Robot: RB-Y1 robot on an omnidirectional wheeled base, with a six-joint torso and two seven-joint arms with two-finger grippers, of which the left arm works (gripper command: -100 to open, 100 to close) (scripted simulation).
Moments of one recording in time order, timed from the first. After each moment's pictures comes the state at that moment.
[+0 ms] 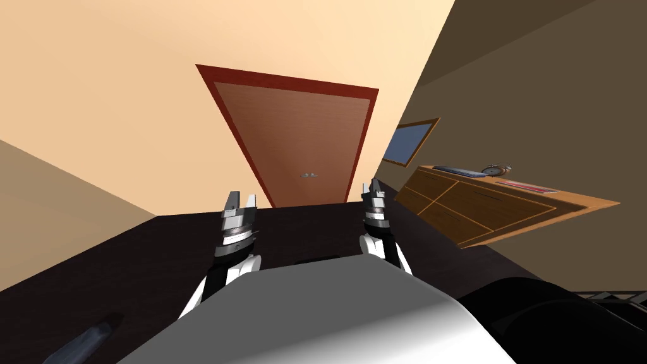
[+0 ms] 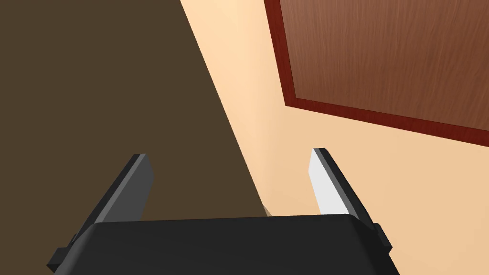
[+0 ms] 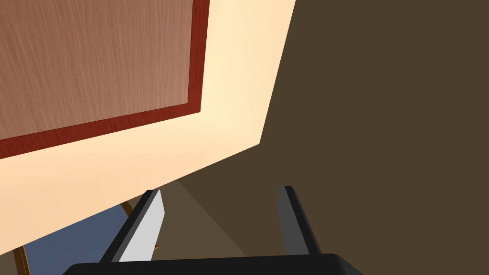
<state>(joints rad) 0.51 0.05 0.04 -2.19 0.02 -0.63 -0.08</state>
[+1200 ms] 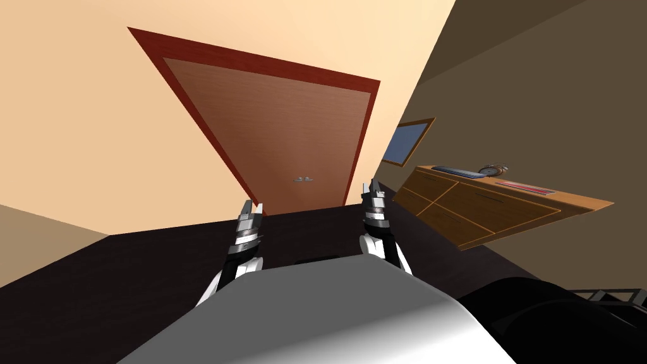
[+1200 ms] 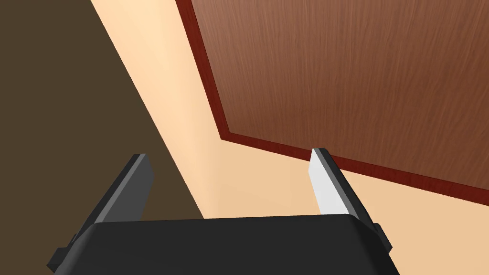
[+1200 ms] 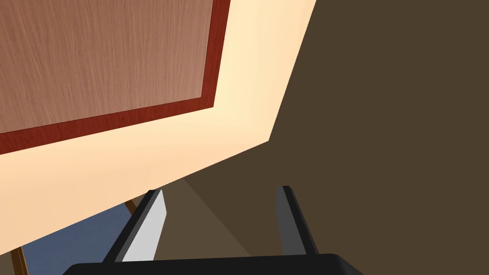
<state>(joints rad) 0.45 0.10 0.07 -1.92 0.04 -0.67 -0.03</state>
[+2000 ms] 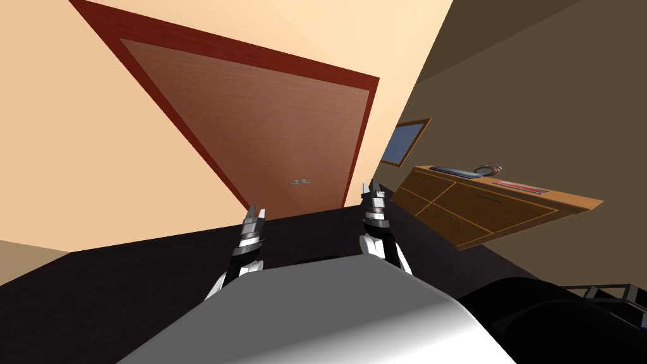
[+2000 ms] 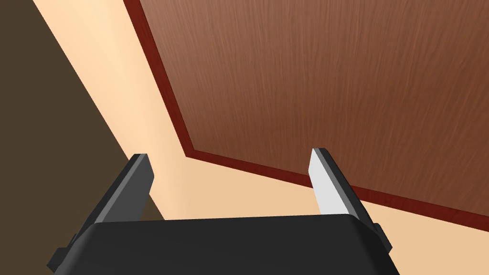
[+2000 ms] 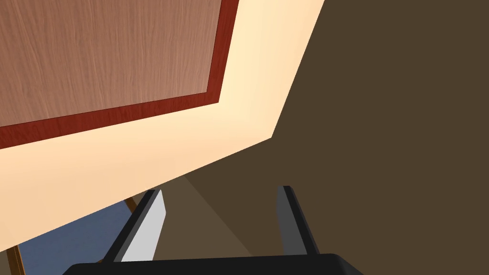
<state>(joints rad) 0.43 0.12 0.07 -1.77 0.05 -0.69 0.00</state>
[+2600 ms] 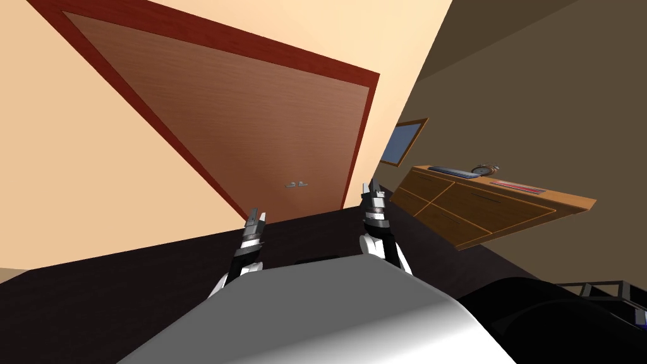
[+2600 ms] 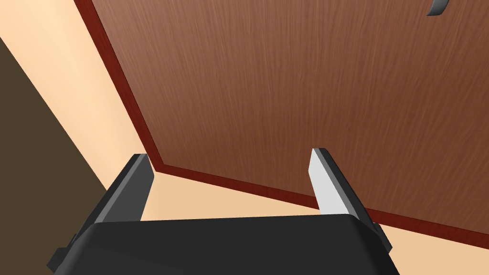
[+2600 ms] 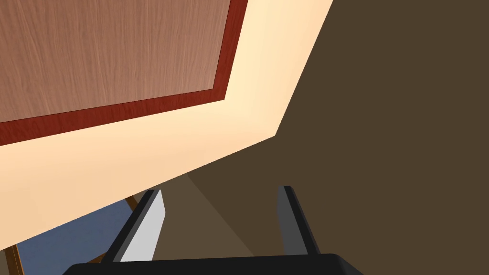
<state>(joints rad) 0.39 0.14 0.09 -1.64 0.07 -0.71 0.03</state>
